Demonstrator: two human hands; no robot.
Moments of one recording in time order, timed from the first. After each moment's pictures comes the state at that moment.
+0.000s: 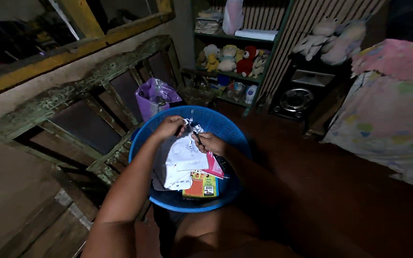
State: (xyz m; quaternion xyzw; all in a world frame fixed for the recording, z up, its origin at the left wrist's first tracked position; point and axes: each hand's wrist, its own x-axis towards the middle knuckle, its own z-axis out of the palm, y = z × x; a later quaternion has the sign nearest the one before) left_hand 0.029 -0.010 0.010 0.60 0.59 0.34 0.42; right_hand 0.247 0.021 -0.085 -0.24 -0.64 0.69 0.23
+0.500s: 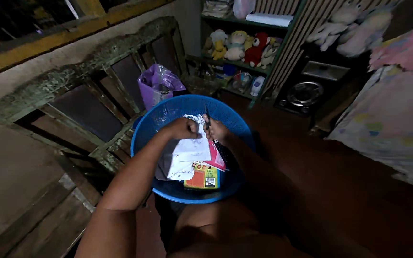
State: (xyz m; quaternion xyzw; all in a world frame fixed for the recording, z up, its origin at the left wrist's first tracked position) left_hand 0.047 -0.015 -0.012 0.78 0.57 0.07 0.26; right_hand 0.255 0.025 -0.075 -0.38 -0.59 0.66 0.27
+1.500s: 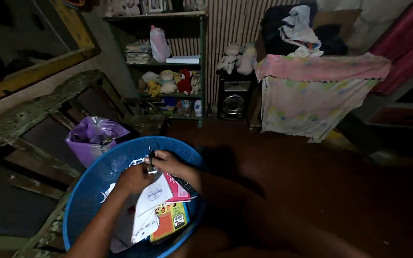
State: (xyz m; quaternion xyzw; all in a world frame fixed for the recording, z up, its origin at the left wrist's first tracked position) left_hand 0.073 -0.020 -0.014 0.77 0.63 0.00 0.15; right_hand 0.251 0.017 -0.065 -0.33 -0.64 0.56 0.41
